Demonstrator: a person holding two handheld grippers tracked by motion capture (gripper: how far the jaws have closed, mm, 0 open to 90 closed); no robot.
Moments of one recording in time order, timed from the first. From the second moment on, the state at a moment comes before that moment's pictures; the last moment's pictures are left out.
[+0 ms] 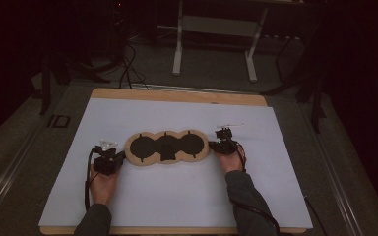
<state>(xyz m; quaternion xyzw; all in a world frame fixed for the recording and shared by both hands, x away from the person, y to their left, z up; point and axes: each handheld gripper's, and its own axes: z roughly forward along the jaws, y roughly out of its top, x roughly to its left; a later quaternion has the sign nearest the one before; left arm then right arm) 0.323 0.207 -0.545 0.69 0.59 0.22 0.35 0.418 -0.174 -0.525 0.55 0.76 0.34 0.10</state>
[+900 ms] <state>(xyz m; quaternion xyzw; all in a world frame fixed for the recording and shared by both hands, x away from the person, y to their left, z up) 0.321 0.188 -0.543 0.72 0.56 0.20 0.35 0.418 -0.188 -0.511 0.56 0.75 0.34 0.09</state>
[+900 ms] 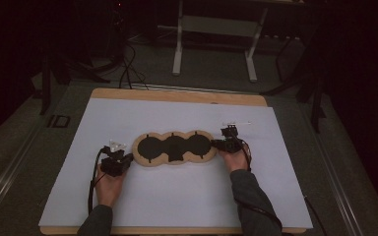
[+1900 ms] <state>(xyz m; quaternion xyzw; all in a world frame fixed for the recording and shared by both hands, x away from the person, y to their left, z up) 0.354 0.185 -0.524 0.68 0.60 0.18 0.38 0.393 -0.192 -0.512 0.56 0.75 0.34 0.11</state>
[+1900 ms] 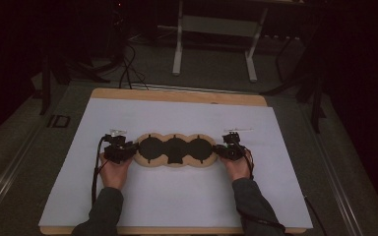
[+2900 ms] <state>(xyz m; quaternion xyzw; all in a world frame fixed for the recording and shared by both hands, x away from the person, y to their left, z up) 0.334 0.169 -0.524 0.69 0.59 0.18 0.37 0.372 -0.207 -0.513 0.56 0.74 0.36 0.10</state>
